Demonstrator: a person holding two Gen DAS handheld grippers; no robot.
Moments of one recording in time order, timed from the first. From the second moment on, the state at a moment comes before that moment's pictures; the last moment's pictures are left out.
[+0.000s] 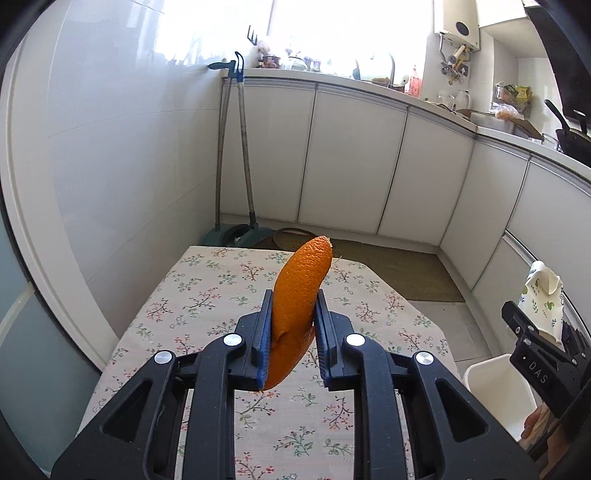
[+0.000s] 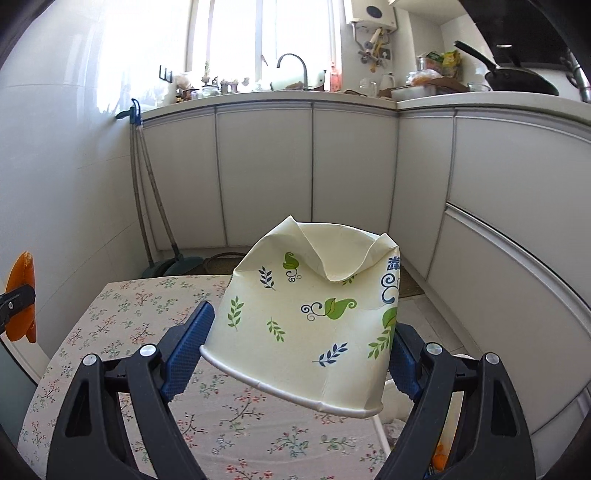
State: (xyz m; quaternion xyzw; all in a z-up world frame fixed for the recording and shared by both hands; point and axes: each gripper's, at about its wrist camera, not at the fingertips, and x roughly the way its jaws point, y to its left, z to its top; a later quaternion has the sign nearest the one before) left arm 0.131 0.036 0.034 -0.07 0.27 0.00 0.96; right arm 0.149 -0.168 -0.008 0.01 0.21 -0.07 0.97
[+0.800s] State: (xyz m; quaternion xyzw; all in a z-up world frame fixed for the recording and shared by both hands) left arm 0.146 -0.111 0.010 -0.03 0.30 -0.12 0.95; right arm 0.112 -0.336 -0.015 0.06 0.24 -0.23 0.94
